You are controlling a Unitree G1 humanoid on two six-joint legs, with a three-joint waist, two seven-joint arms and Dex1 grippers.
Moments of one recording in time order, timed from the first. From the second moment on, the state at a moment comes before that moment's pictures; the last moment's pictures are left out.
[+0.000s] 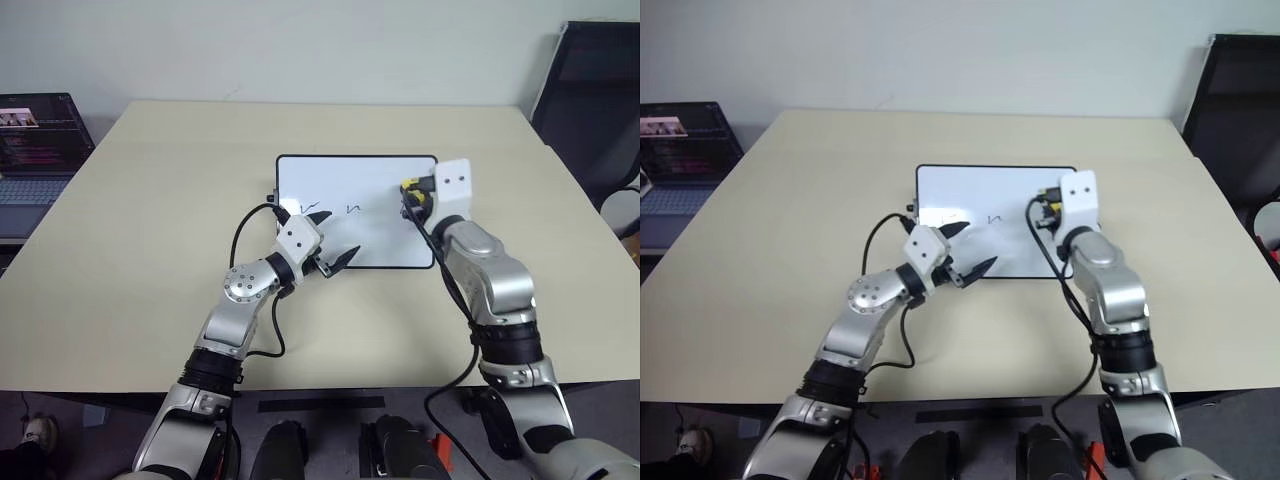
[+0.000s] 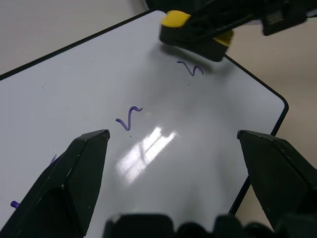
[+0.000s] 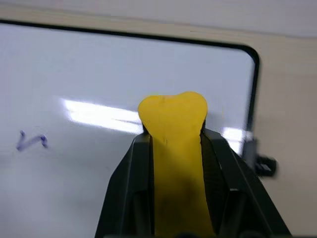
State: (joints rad) left arm -0.49 0.30 -0.15 0.21 -0.05 -0.06 -0.64; right arm -0.72 -0.14 0.00 0.01 0.11 0.70 0.07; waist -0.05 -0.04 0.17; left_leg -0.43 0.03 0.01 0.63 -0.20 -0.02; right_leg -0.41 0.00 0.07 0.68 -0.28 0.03
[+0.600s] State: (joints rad) left arm -0.50 0.31 -0.15 0.23 -0.05 -0.06 -0.62; right arm -0.73 -0.18 0.06 0.05 0.02 0.74 0.06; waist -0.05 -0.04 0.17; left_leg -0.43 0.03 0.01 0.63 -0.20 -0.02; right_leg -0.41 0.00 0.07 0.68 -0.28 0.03
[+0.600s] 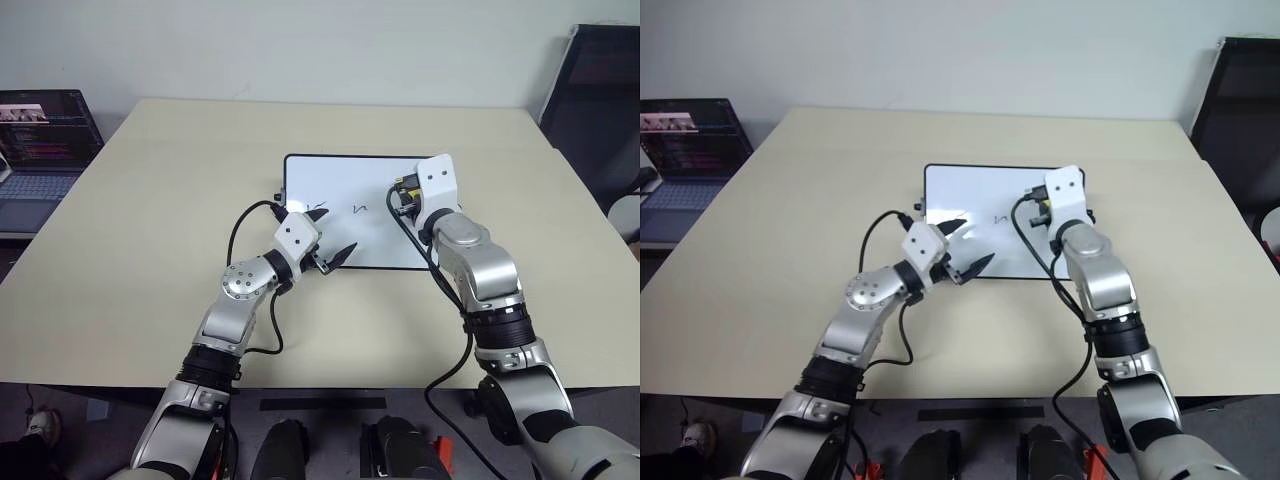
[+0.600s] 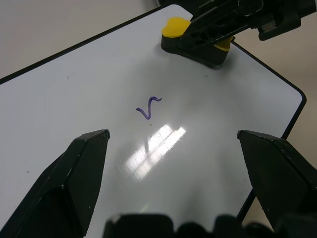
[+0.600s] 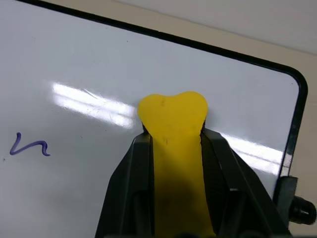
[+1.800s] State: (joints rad) left arm -0.49 0.31 -0.13 0.21 -0.06 -0.04 -0.60; right arm -0.46 -0.20 0.07 -0.26 0.04 0.84 0.15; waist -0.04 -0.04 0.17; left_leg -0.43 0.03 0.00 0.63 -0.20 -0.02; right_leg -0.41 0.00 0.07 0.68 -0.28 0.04
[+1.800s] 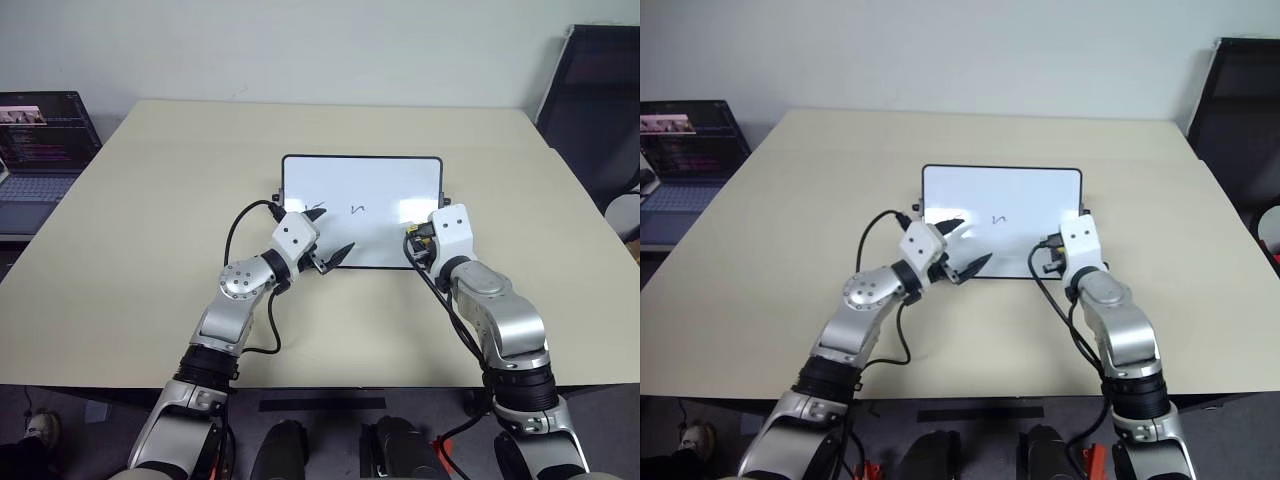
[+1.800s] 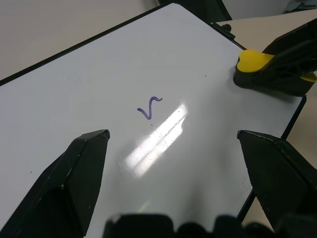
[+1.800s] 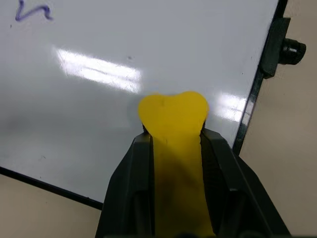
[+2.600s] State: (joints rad) left arm -0.39 0.29 -0.06 0.12 -0.07 0.09 -0.46; right arm -0.84 -0.10 0.23 0.23 -0.08 0.54 0.19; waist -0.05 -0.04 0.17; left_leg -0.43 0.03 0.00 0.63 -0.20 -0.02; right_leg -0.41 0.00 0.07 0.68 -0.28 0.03
